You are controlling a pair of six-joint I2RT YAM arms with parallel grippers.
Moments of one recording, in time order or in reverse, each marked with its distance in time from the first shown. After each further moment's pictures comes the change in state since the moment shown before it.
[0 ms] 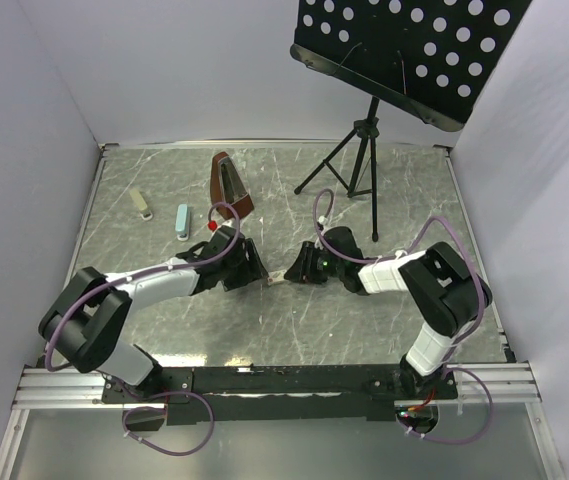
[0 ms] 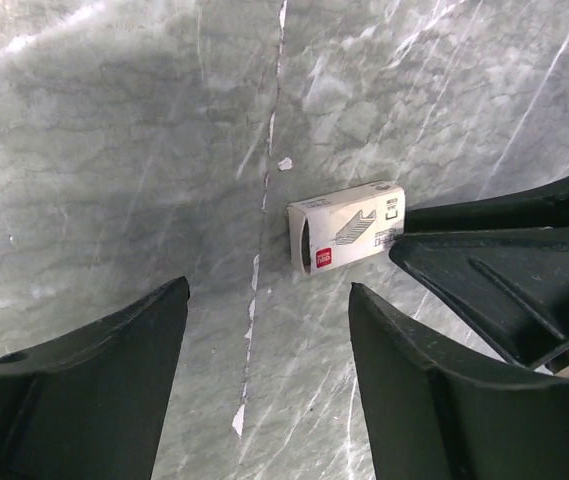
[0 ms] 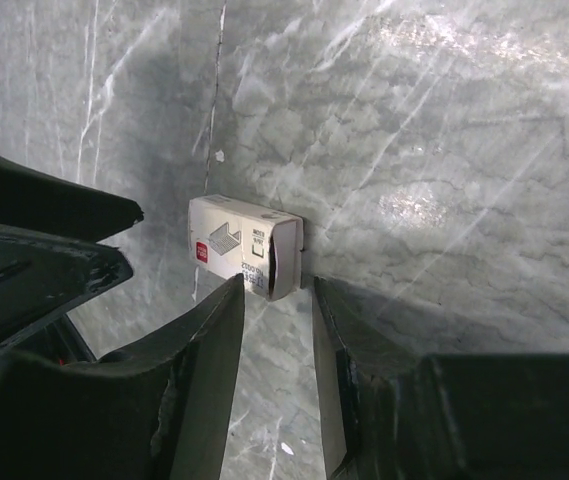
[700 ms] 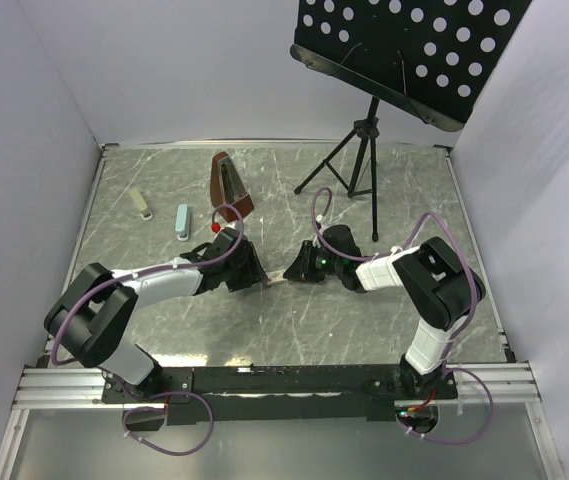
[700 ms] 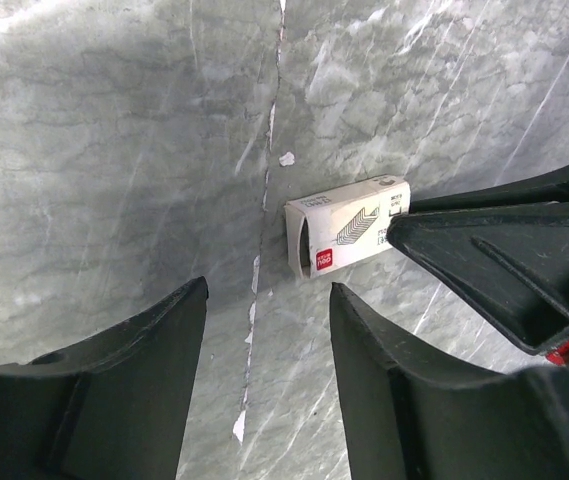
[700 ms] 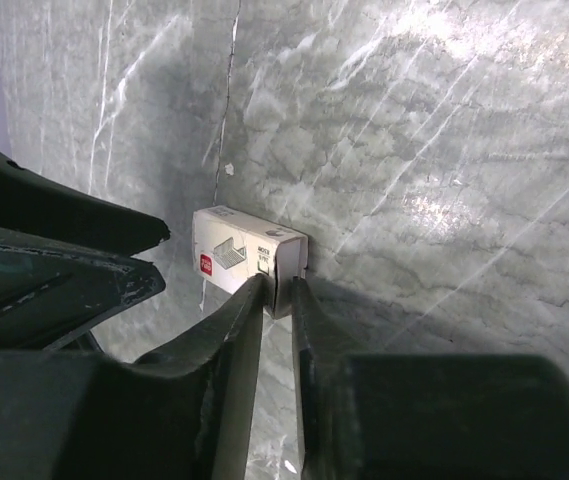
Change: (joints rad) left arm -0.011 0.032 0.000 0.015 0.008 0.000; right arm -0.010 0.055 0.023 0.047 -0.050 0.007
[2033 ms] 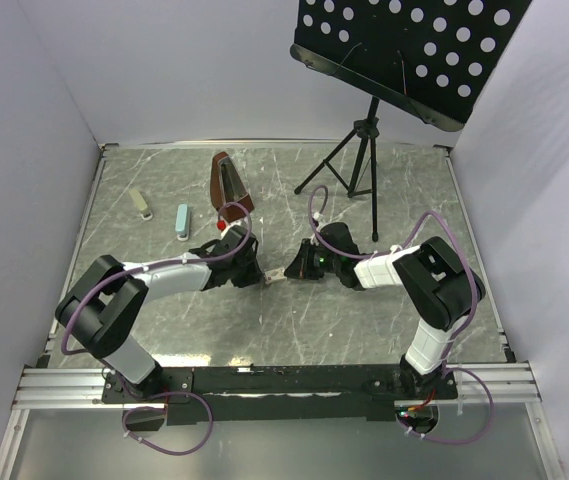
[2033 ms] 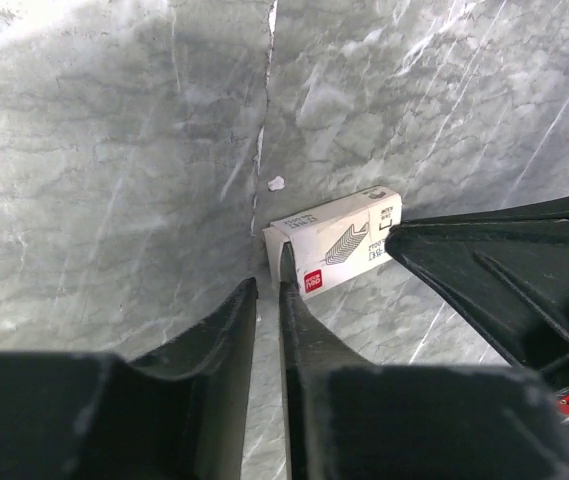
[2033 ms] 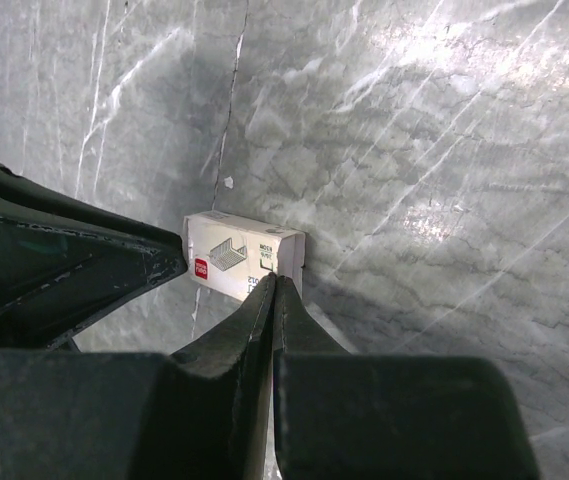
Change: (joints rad) left arm -0.025 0.073 0.064 -0.019 -0.045 -0.014; right arm 0.012 -0.001 0.031 -0.041 0.031 -0.056
